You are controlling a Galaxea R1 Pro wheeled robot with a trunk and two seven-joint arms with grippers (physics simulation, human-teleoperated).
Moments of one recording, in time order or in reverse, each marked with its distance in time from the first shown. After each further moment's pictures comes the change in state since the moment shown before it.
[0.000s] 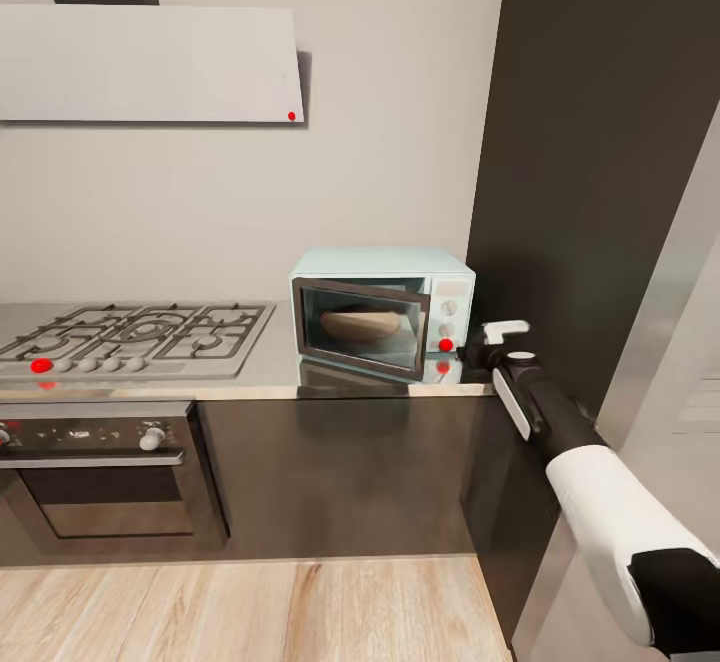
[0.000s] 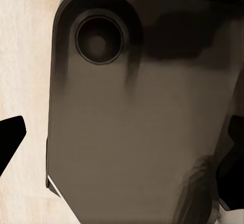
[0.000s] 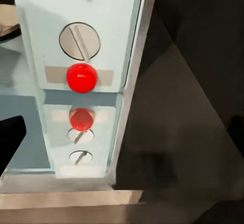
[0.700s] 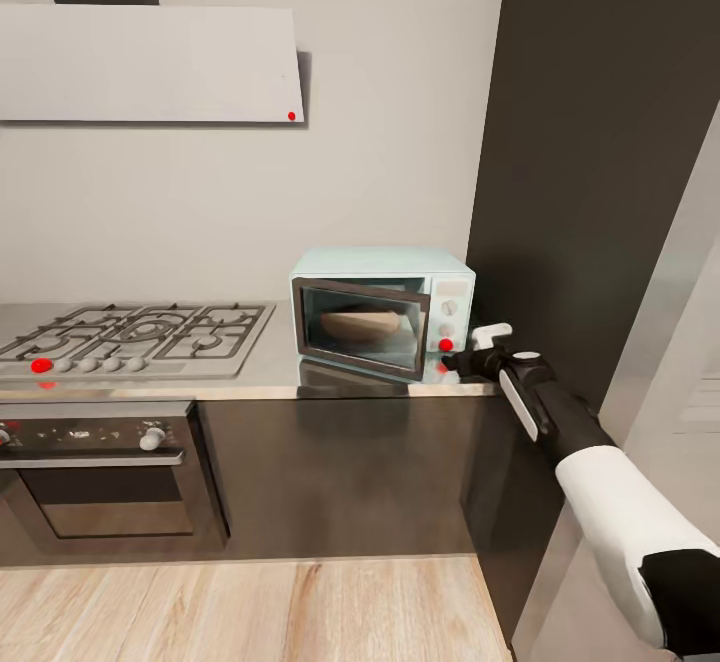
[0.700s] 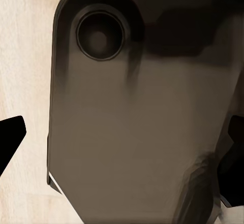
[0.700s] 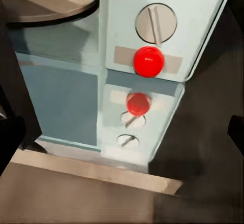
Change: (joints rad) left arm 0.000 0.001 -0.003 0.001 0.002 0.010 0.000; right arm 0.001 -0.035 0.029 -0.006 0.021 0.040 0.278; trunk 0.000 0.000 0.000
